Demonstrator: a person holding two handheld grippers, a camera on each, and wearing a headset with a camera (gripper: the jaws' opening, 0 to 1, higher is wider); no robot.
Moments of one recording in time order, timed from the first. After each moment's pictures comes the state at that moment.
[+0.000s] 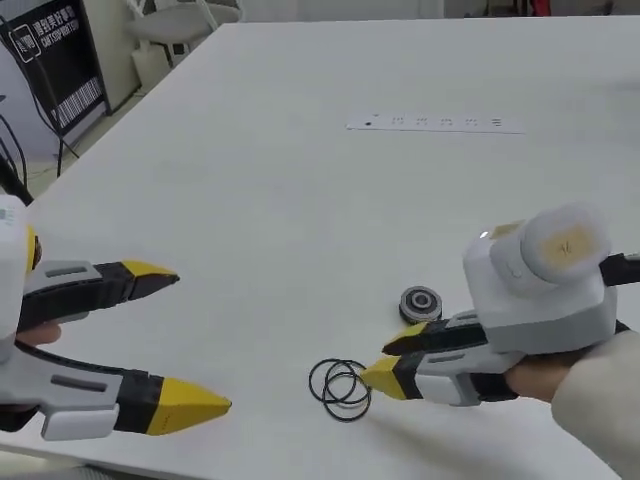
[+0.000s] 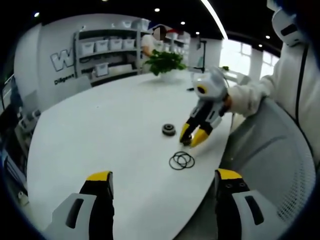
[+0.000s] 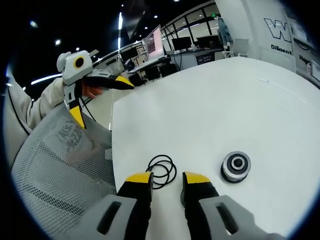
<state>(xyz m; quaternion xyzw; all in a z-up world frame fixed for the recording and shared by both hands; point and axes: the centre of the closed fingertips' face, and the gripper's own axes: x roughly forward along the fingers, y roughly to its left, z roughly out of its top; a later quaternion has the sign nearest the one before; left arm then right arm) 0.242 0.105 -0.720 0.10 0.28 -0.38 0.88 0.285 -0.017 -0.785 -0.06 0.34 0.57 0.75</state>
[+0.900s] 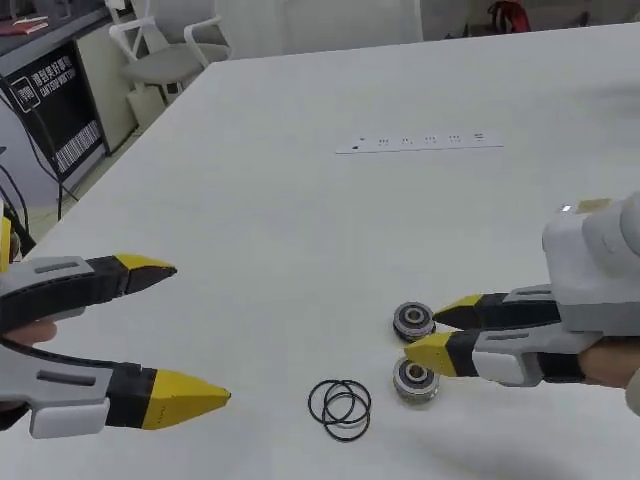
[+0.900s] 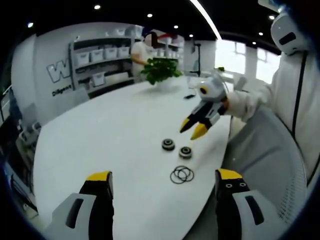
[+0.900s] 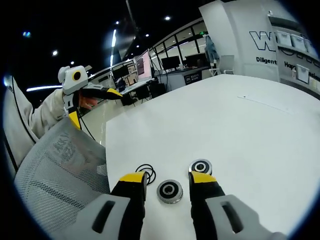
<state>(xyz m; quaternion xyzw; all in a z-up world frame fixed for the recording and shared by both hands) 0.253 0.092 -0.680 0.12 0.25 -0.39 0.88 0.308 -0.059 -0.747 -0.02 0.28 0.54 0.80</state>
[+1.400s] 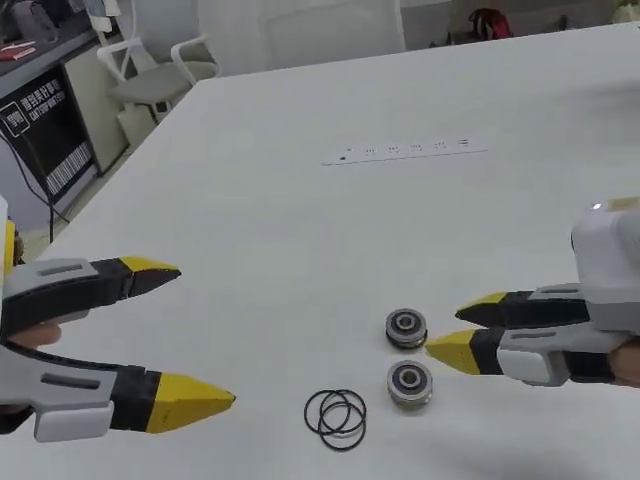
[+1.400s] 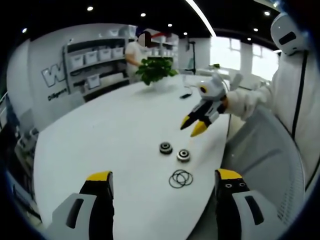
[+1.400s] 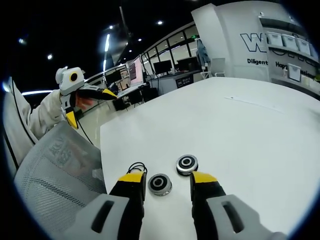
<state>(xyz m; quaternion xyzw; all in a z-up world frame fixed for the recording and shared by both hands) 0.259 0.076 -0.672 0.14 0.25 -0.41 0.87 0.315 -0.085 -0.745 -0.01 0.27 0.51 0.82</state>
